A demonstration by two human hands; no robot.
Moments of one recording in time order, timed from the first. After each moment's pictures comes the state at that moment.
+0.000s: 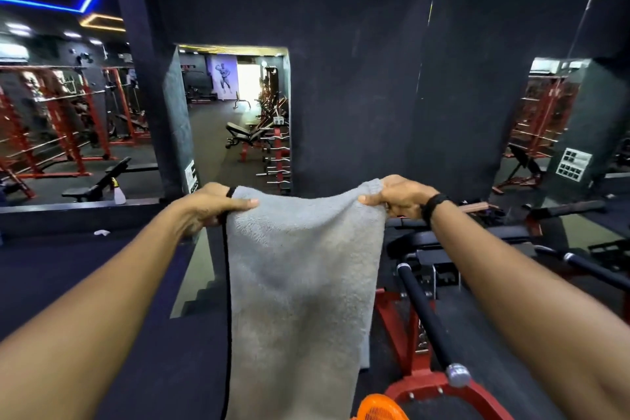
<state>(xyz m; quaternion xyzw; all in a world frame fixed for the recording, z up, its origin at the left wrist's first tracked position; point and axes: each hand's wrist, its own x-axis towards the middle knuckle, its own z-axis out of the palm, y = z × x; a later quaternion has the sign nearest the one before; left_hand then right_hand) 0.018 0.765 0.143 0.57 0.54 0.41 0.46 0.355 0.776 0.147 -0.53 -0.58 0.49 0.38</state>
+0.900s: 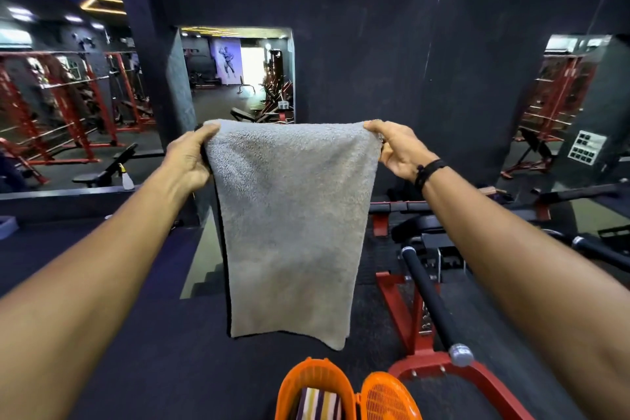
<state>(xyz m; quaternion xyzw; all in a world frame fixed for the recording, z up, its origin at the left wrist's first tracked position) 0.001 0.785 0.175 0.32 0.38 0.67 0.55 0.335 0.797 0.178 -0.39 -0.45 0.52 0.61</state>
